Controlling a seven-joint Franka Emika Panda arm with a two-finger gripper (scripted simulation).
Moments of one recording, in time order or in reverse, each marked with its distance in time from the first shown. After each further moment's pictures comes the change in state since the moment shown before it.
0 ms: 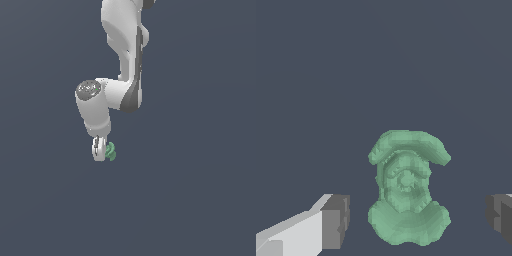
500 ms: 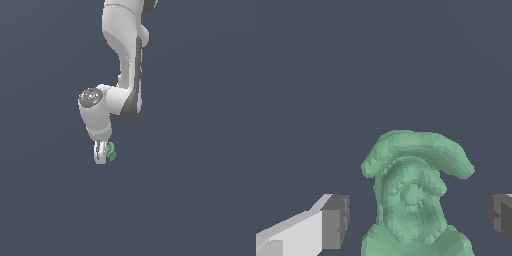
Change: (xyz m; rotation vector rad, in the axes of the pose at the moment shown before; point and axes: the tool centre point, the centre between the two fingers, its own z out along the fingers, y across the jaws) arm 0.000 0.001 0.027 0.001 0.000 0.003
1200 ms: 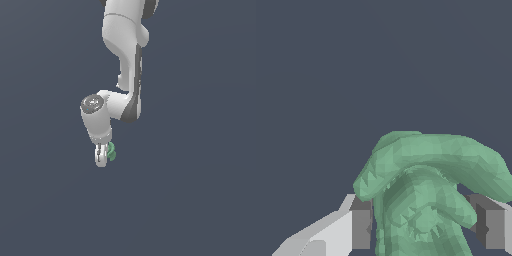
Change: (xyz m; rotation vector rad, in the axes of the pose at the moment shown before) arm 0.000 -0.001 0.023 0.001 0.000 0.002
